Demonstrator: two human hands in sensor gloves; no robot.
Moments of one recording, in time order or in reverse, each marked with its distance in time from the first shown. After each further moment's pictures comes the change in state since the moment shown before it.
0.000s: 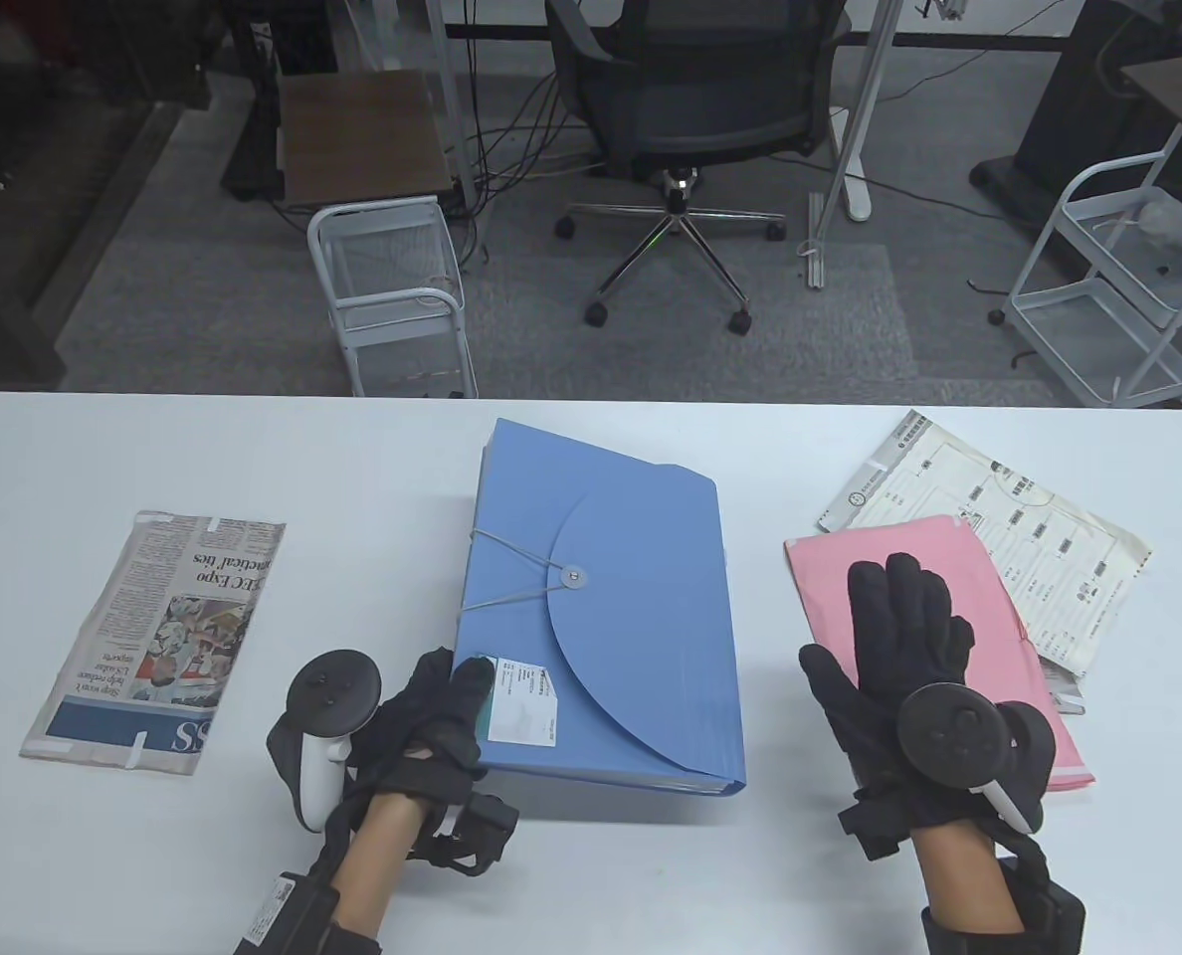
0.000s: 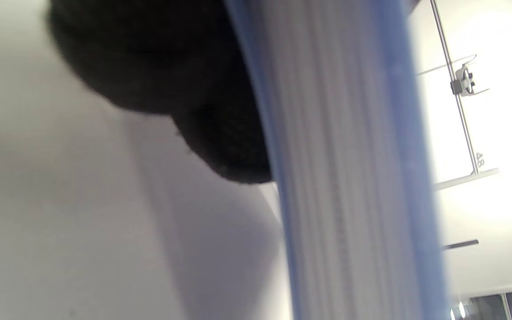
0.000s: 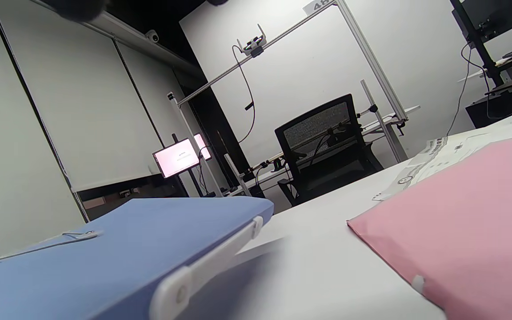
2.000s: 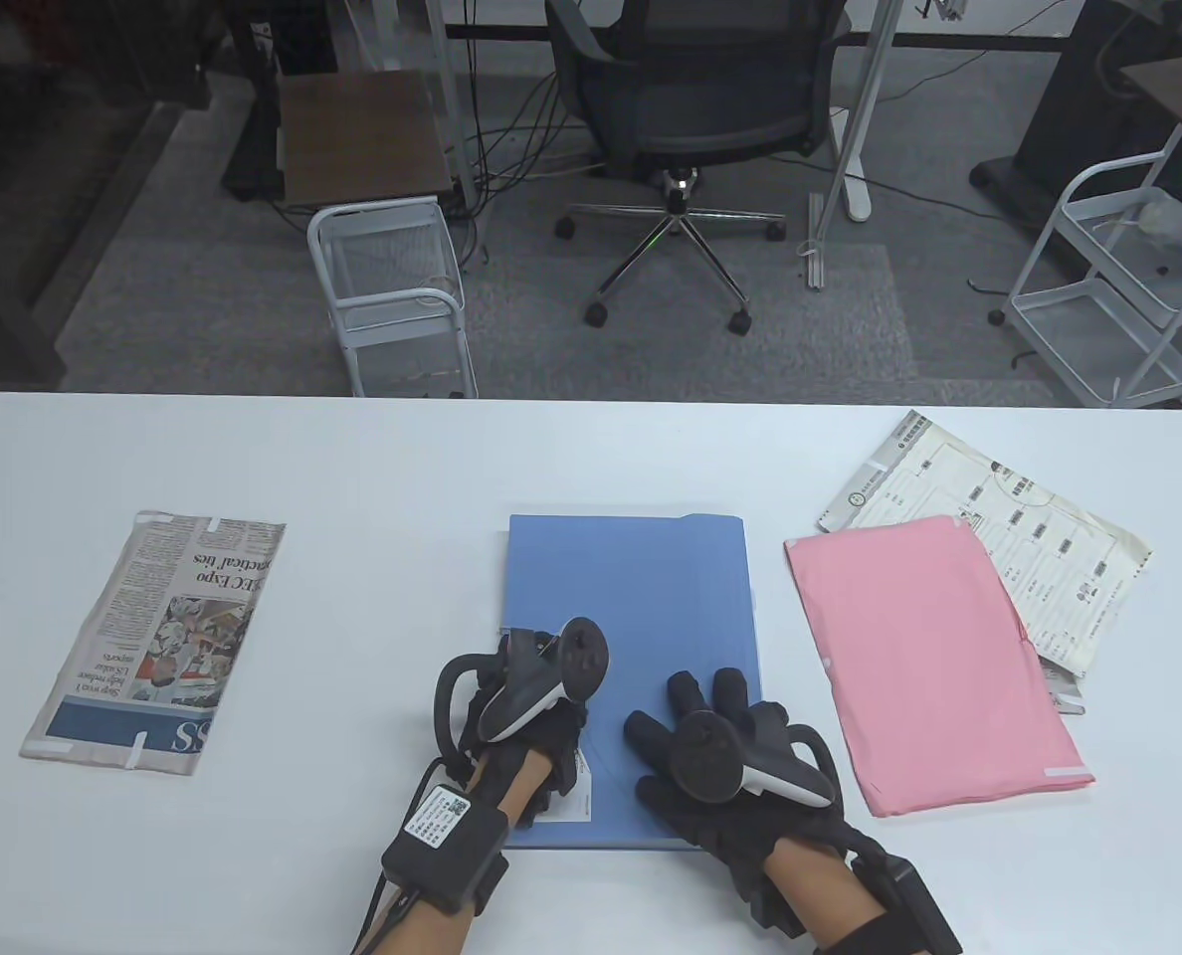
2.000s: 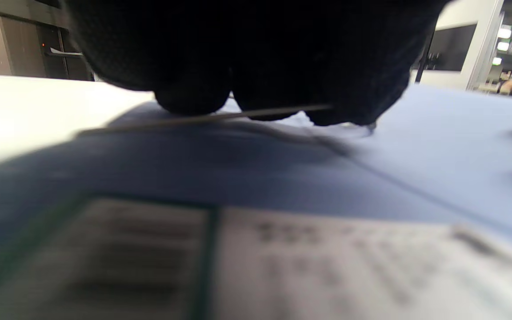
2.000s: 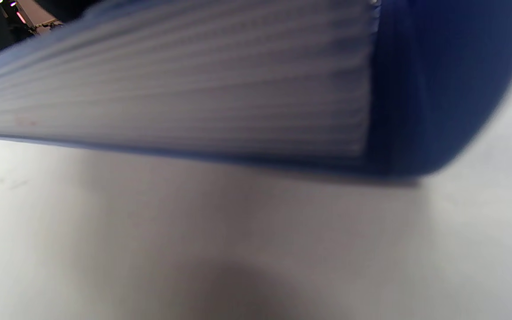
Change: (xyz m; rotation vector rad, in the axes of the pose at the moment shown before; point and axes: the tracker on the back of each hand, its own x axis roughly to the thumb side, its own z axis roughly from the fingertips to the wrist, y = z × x) left_hand 0.044 -0.107 -0.065 0.059 -0.222 -1.059; right_hand 0.062 0.146 0.011 0.752 -0.101 0.236
